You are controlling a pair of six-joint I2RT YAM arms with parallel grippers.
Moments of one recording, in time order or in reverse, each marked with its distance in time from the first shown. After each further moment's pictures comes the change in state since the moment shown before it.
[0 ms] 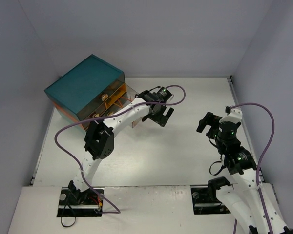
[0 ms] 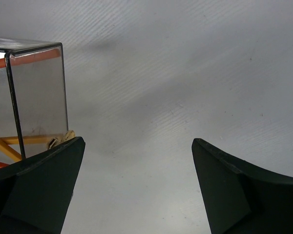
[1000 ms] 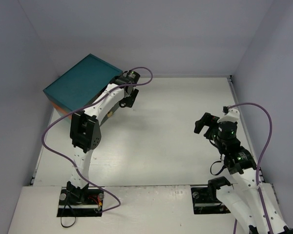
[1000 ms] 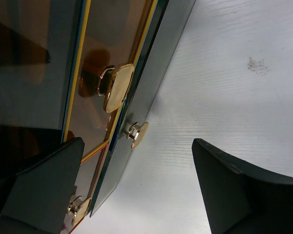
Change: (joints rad) left arm 0.314 -0.050 -0.037 -0.005 -0.361 0.160; right arm 0.000 0.000 -0.001 -0.009 -0.099 0.022
